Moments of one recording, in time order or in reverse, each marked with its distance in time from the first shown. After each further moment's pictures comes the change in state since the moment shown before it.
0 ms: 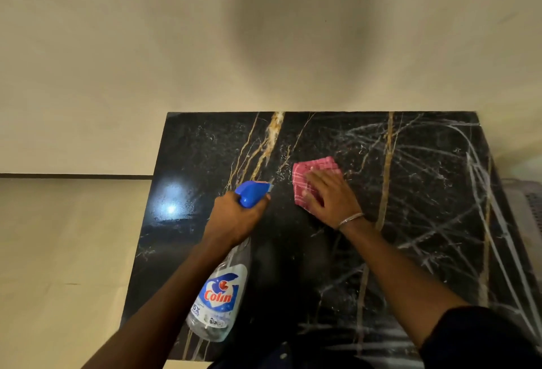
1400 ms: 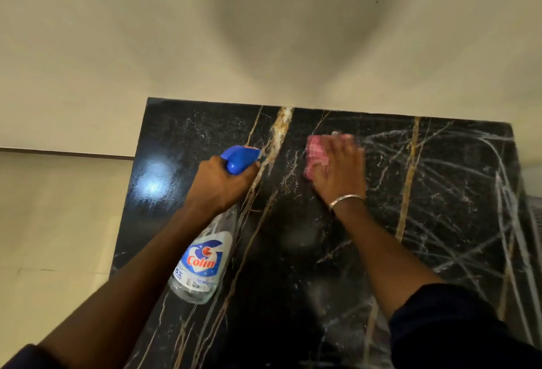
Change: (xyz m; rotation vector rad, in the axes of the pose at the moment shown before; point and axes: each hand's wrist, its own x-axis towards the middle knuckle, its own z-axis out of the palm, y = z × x) left_hand 0.116 0.008 -0.029 0.006 0.055 0.073; right_hand 0.098 0.022 0.020 -0.363 -0.075 0.320
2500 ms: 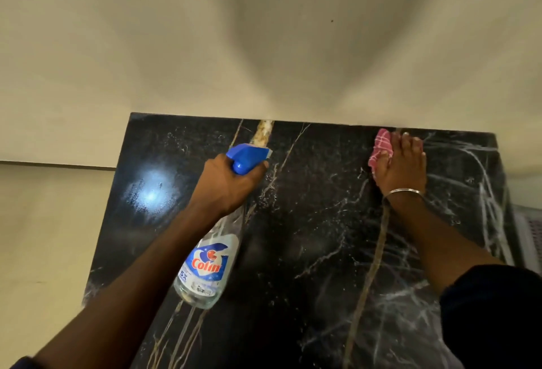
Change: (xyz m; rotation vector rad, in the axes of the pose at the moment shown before) left_hand 0.009 0.054 0.037 -0.022 0.015 0.084; right_hand 0.039 0.158 -0.021 0.100 0.065 0.252
